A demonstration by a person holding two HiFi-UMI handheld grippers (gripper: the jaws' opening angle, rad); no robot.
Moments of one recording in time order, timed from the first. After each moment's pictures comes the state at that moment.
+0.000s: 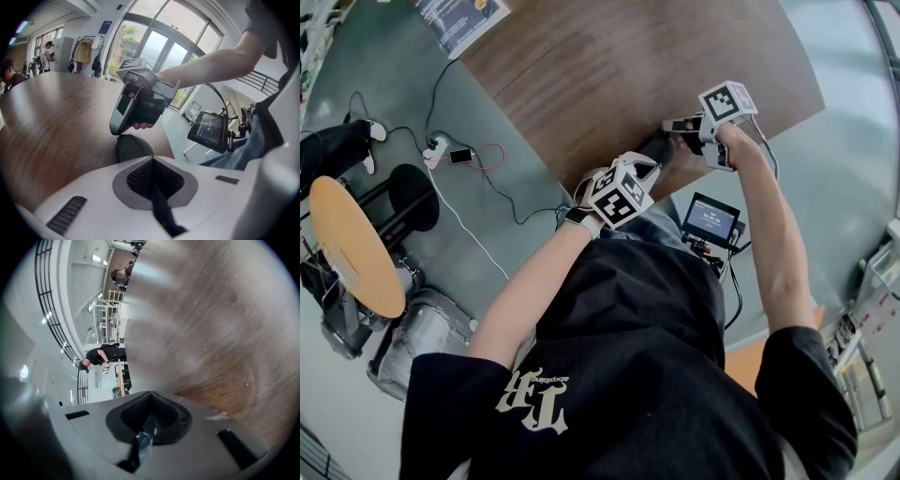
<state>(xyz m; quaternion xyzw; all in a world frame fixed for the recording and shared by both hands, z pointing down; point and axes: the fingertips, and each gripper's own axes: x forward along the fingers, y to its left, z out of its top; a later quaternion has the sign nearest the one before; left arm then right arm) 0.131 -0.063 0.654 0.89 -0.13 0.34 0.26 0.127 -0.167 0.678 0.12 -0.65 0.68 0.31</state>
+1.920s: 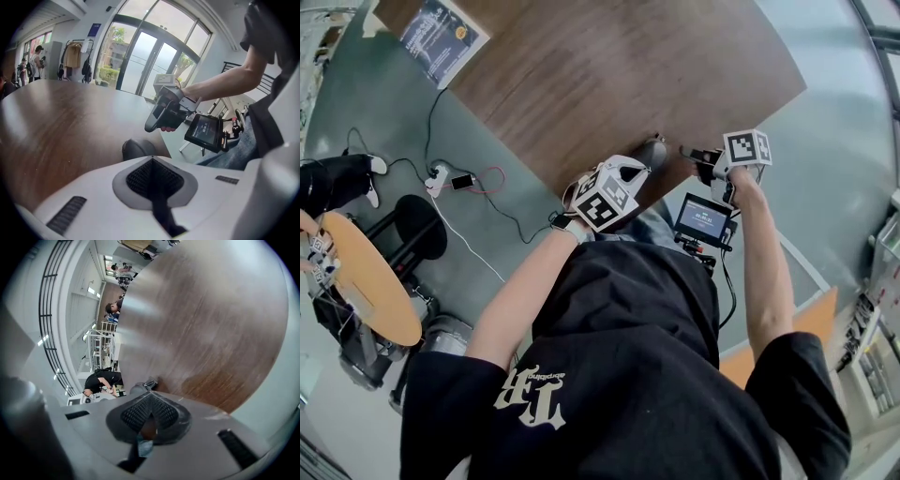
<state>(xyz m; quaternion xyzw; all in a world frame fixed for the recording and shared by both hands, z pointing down) 0.125 -0.058 0.634 0.91 -0.09 0.34 0.22 0.214 -0.112 0.662 0.29 -0.63 0.69 0.21</state>
